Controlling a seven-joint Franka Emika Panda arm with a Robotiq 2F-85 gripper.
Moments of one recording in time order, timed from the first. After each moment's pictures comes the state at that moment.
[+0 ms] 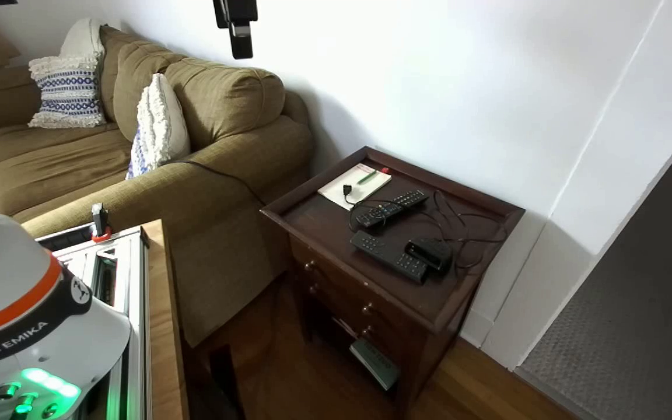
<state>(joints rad) 0.05 -0.69 -0.01 -2.49 0.17 1.75 0.02</state>
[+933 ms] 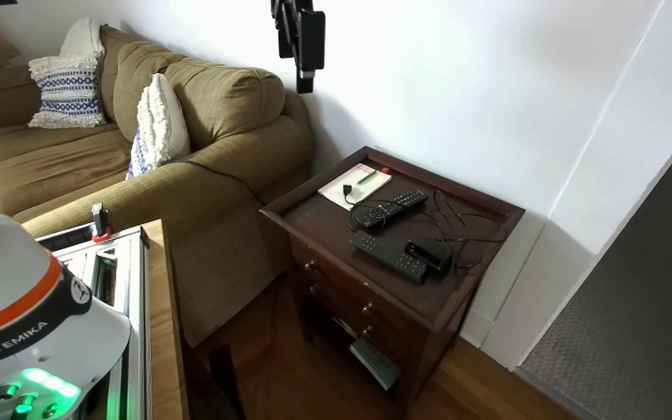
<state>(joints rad) 0.04 -0.44 -0.02 -2.44 0.26 1.97 -0.01</state>
